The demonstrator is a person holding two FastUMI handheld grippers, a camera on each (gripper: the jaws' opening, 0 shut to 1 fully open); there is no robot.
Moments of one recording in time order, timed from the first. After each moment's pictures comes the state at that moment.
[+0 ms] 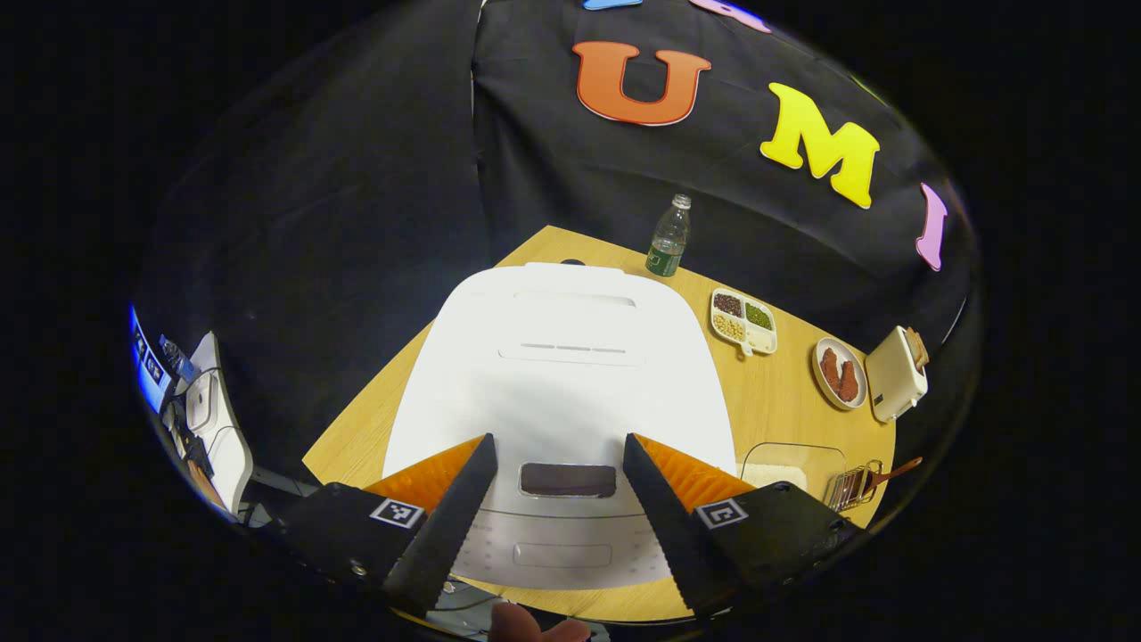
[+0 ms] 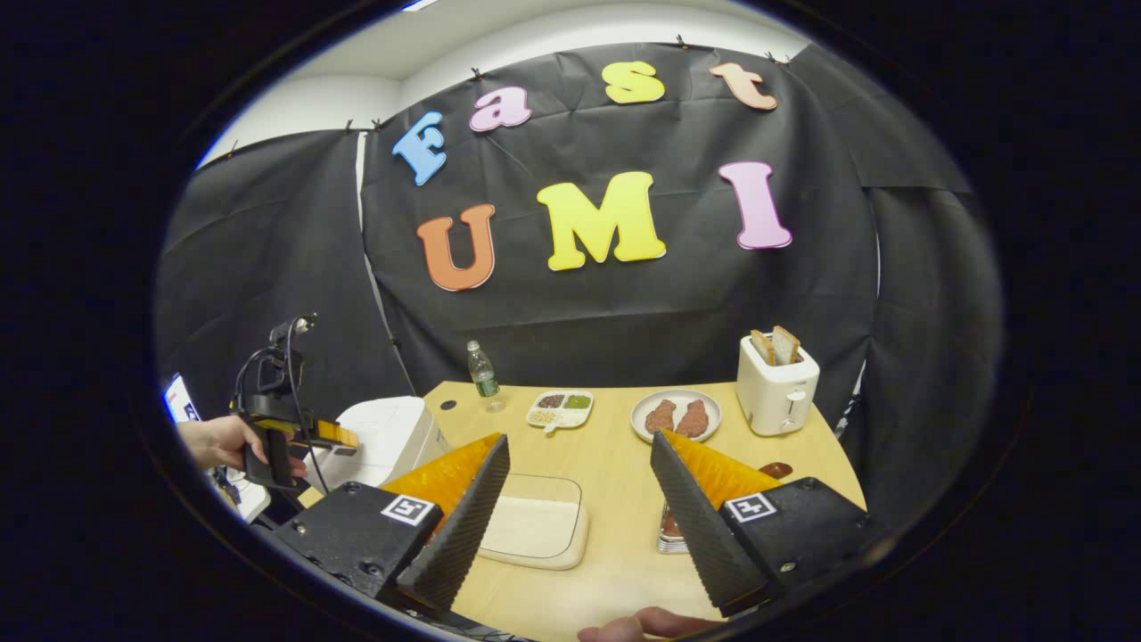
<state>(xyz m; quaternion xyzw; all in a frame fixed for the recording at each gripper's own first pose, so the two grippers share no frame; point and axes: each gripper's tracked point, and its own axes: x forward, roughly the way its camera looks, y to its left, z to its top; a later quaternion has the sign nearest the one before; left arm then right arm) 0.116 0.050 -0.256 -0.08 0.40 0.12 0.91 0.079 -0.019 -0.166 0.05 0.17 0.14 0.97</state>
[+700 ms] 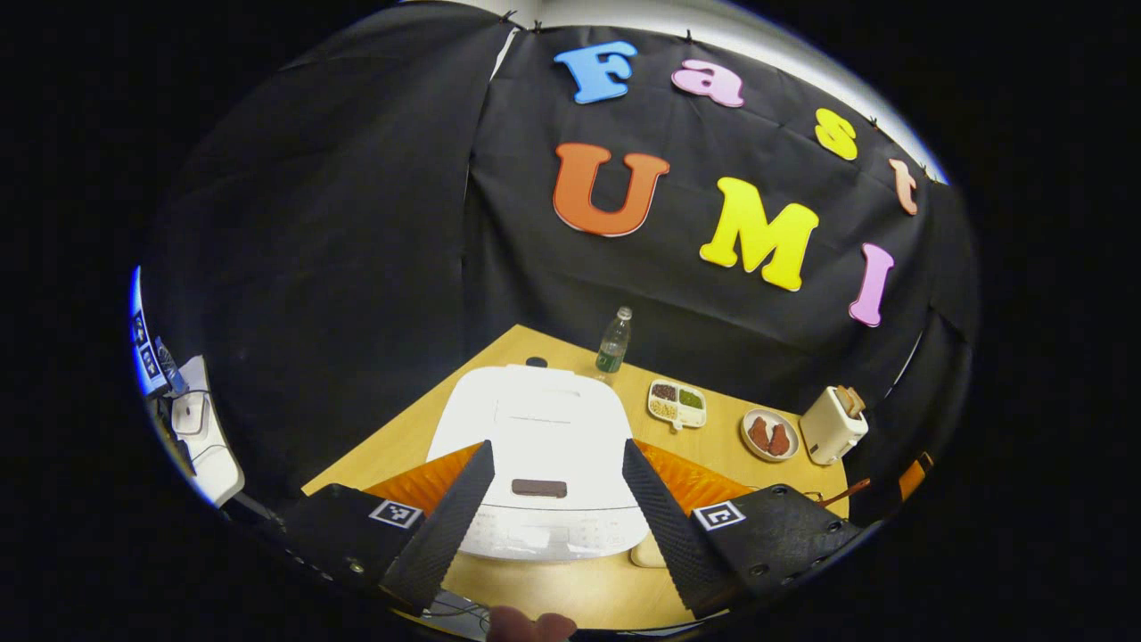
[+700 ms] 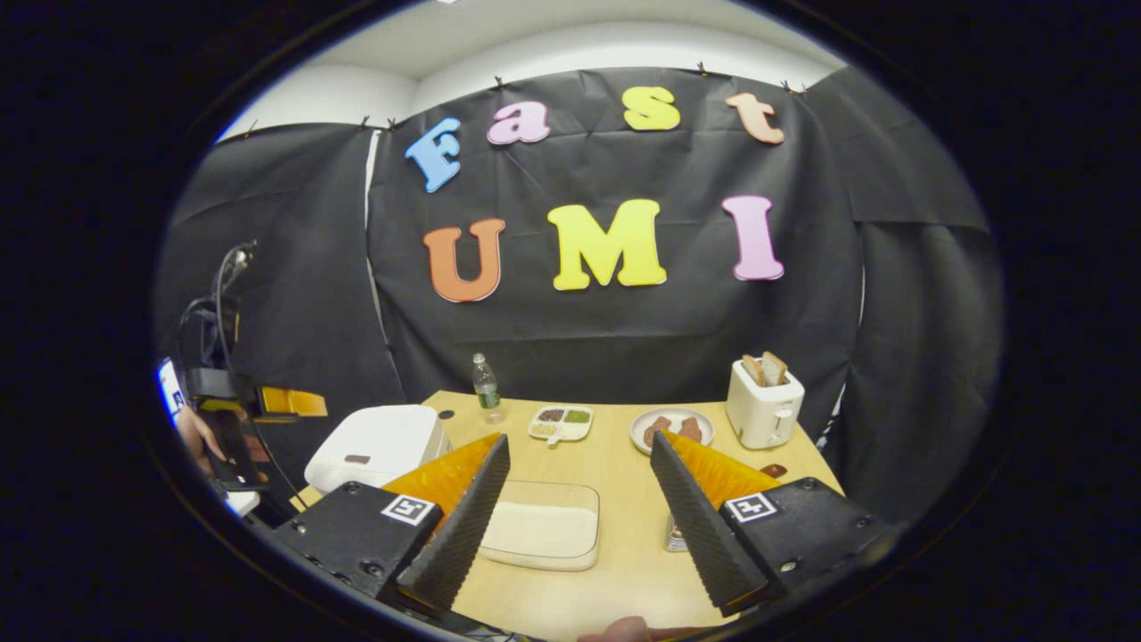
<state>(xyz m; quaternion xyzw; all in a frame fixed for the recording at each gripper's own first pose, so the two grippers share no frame) 0.071 0.033 -0.120 -0.08 0.21 0.06 0.97 0.034 0.032 -0.132 0.01 0.13 0.11 0.99</state>
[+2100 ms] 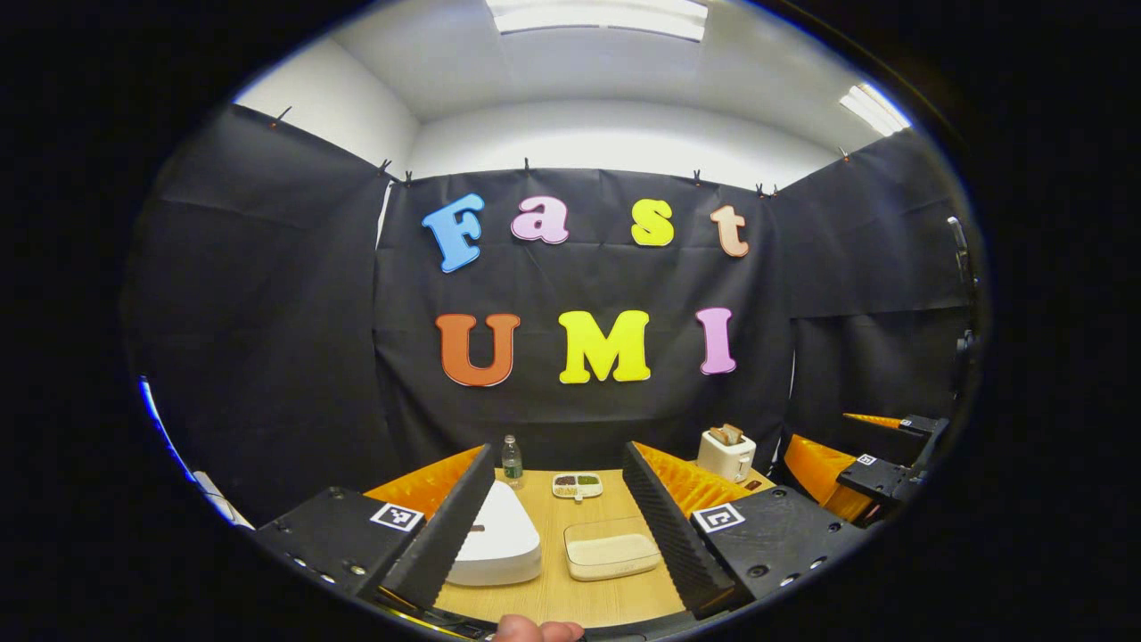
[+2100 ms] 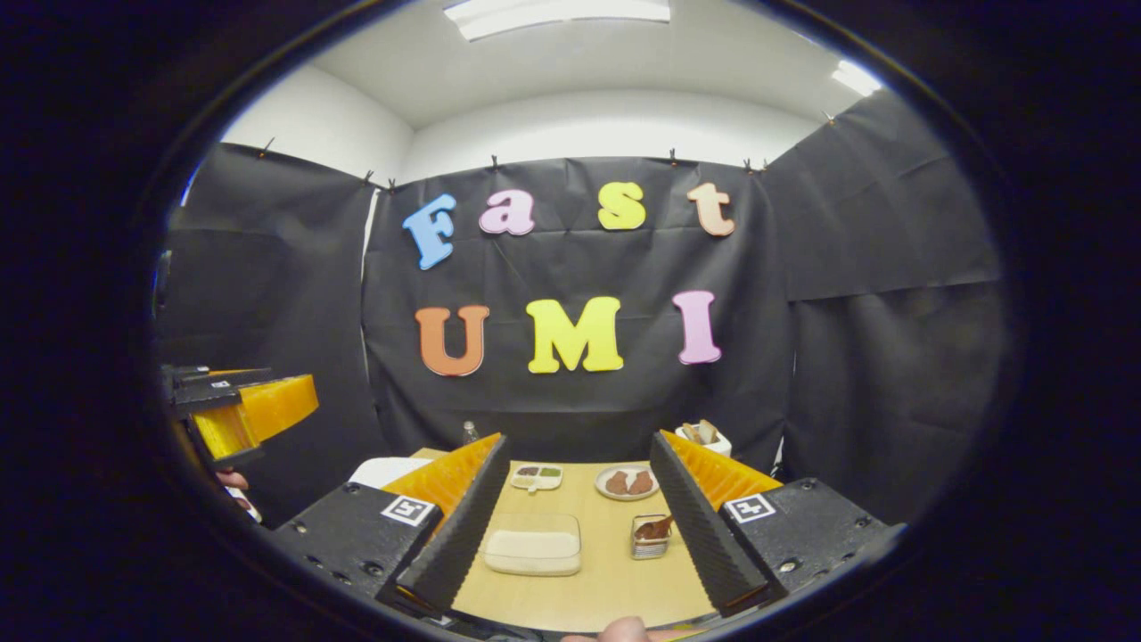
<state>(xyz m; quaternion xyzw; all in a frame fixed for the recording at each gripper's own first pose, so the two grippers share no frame) -0.119 -0.091 0.034 0.03 -0.01 -0.08 1.00 -0.121 0.001 -0.023 0.02 0.01 0.04 1.00</state>
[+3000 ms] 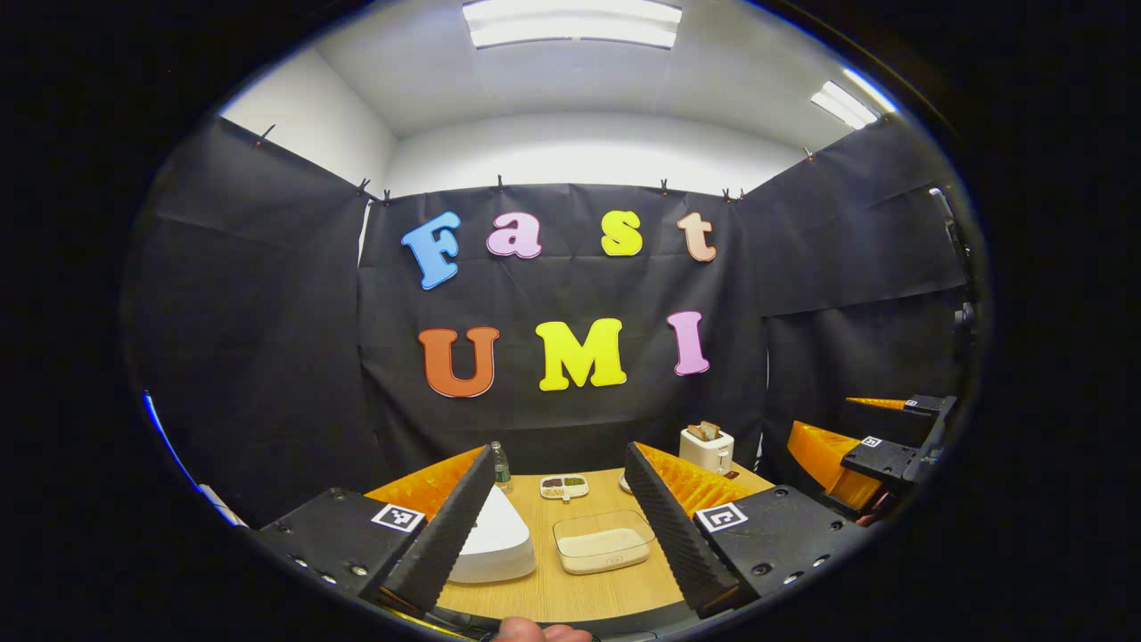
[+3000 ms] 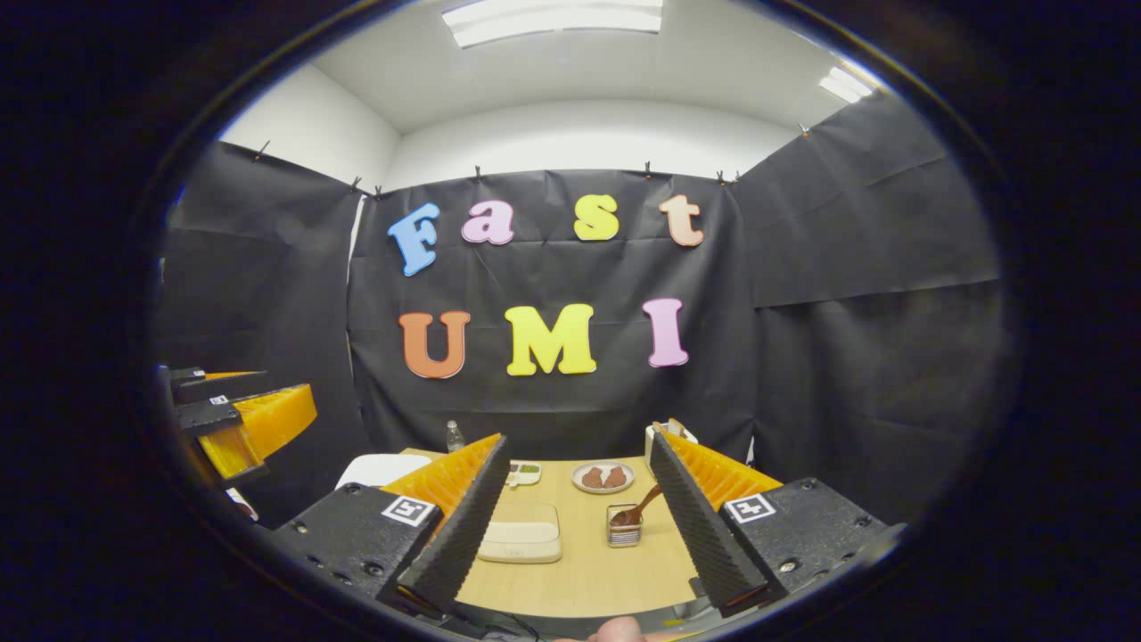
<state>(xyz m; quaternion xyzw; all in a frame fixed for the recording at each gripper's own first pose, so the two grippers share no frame) -0.153 -0.104 0.033 0.04 -0.03 -0.12 0.99 -0.175 -0.016 -0.018 0.01 0.00 0.00 1.00</state>
